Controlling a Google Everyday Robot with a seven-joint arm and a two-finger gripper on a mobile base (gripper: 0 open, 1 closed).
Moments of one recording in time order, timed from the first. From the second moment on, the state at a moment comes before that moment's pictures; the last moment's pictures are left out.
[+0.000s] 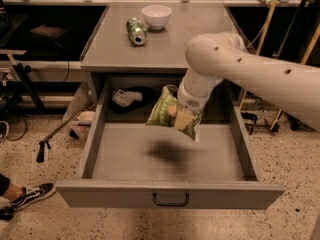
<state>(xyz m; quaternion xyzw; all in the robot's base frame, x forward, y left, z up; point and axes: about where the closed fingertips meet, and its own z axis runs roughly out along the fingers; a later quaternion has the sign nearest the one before) 0.606 -0.071 0.728 -0.65 0.74 0.03 0.14</state>
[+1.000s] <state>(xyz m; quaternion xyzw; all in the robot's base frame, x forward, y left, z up) 0.680 -0.067 0.911 -0.58 0.79 -0.06 0.20</state>
